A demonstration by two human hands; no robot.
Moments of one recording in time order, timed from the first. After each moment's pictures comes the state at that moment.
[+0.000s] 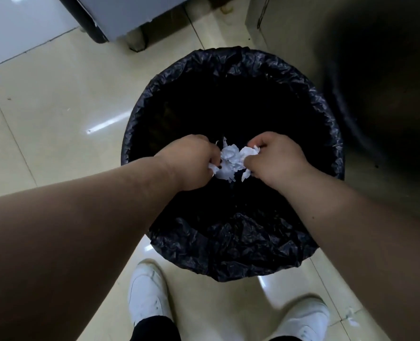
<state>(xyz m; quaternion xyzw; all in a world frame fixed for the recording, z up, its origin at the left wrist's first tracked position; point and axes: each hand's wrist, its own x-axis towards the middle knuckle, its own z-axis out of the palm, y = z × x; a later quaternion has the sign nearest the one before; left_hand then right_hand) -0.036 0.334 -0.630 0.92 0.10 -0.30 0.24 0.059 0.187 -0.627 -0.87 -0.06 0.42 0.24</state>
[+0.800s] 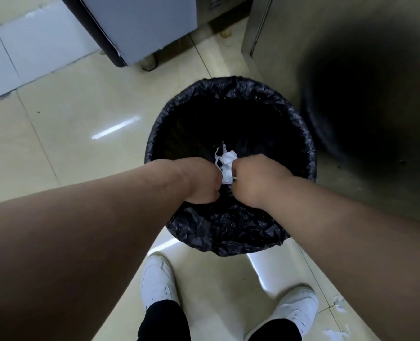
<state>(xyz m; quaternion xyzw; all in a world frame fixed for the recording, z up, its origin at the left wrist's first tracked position) -0.034 0.315 -0.556 0.86 0.02 -0.50 0.14 0.032 0.205 -0.539 -0.83 -0.31 0.46 -0.05</state>
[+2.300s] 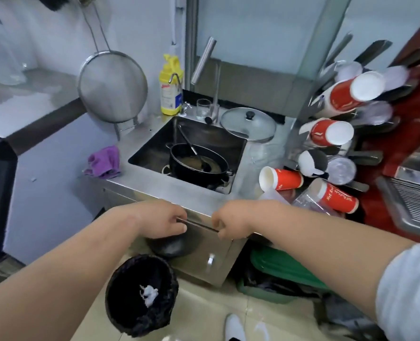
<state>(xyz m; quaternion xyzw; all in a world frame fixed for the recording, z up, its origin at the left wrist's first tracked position) -0.045 0.166 0.097 0.92 -0.27 -0.27 0.05 -0.061 -0.044 0.096 -0.93 -0.23 0.29 -0.05</state>
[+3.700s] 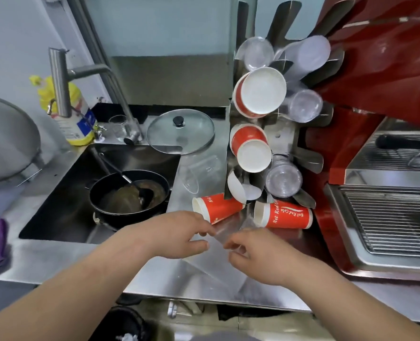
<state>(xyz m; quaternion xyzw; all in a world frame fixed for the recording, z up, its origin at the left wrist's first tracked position) 0.071 -0.105 0.099 0.84 -0.48 -0.26 0.04 -0.048 -0.284 0.073 -0.96 -0.02 0.11 0.27</state>
